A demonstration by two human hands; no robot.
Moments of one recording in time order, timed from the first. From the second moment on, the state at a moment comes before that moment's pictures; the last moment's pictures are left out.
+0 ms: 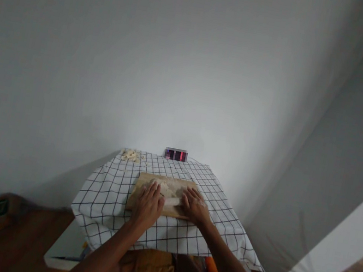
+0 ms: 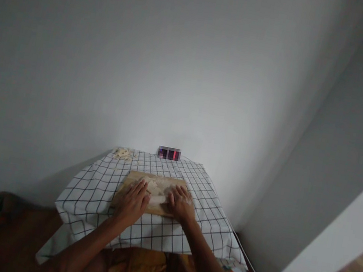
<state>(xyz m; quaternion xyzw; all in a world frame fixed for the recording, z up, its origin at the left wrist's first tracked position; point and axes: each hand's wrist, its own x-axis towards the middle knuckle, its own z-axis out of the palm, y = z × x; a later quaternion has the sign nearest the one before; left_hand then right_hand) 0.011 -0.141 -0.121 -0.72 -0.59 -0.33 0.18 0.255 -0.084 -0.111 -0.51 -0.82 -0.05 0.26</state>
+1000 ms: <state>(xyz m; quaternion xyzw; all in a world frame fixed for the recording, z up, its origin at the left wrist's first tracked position) 0.007 -0.135 -0.069 -0.71 -0.65 -0.24 0.15 0.228 -0.074 -0.066 -0.56 -0.81 -0.05 0.18</state>
